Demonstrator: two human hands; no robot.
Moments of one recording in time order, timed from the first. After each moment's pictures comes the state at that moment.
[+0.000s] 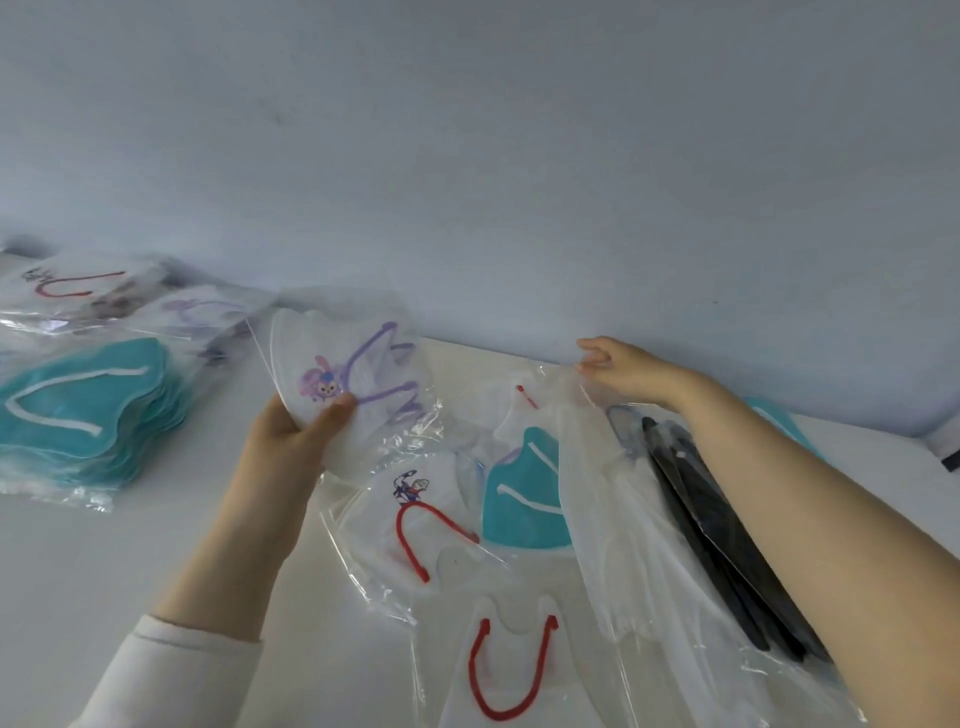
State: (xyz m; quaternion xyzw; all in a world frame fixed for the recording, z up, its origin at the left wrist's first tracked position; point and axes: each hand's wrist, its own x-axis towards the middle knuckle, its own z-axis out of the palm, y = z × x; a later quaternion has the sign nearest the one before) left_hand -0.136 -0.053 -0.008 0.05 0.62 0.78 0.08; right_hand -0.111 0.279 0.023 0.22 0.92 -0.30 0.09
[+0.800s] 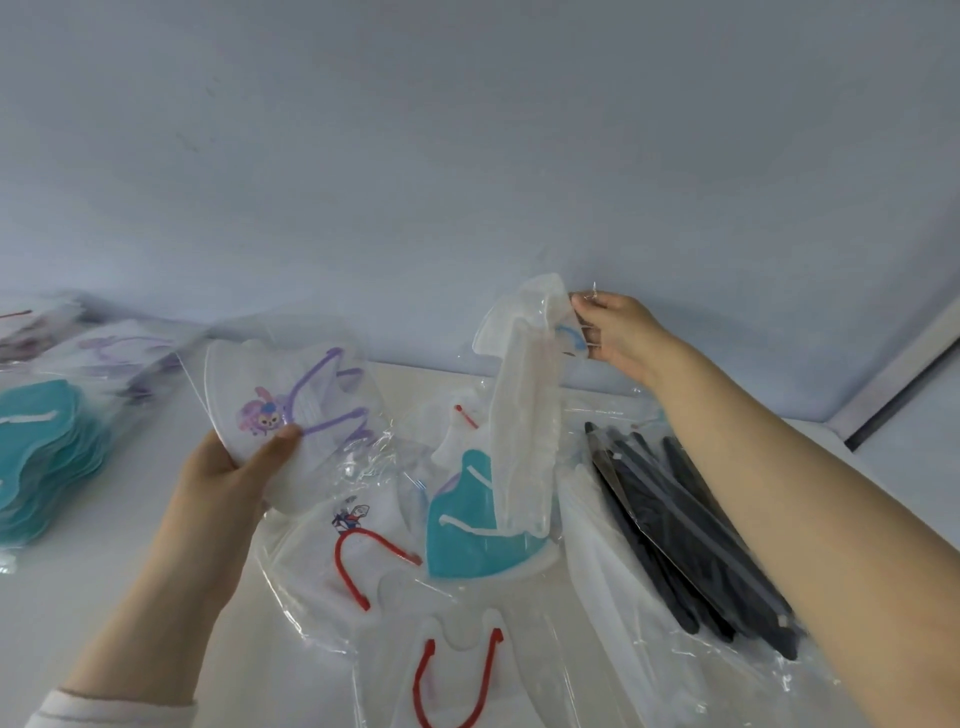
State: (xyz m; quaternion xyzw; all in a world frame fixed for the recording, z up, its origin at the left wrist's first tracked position) left_hand -0.125 -0.051 -0.003 0.07 0.61 0.78 0.10; right_hand -0.094 0.294 0.079 0.25 0.75 -0.59 -0.15
